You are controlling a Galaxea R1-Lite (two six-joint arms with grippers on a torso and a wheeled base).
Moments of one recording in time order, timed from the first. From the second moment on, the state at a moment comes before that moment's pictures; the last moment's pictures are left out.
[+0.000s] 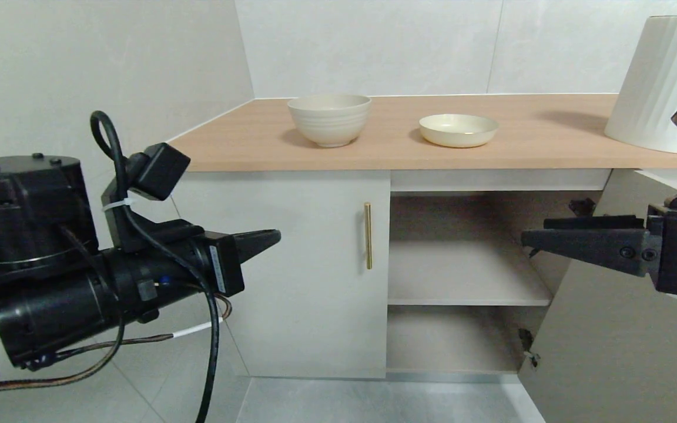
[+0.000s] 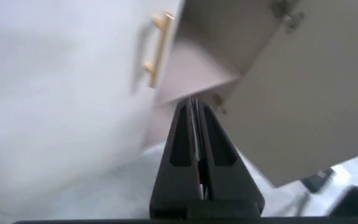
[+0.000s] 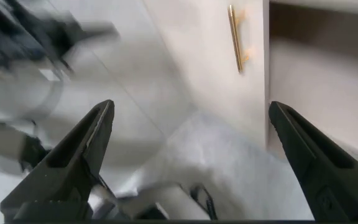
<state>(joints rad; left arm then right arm) -0.47 1.42 -0.72 -0.50 -0.18 -0.24 0.47 1.24 -0.90 -0.11 0.39 0.20</state>
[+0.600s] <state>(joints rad) -0.41 1.29 -0.75 -0.45 -0.17 -0.21 0.48 1.20 -0.90 -0.10 0.36 0.19</state>
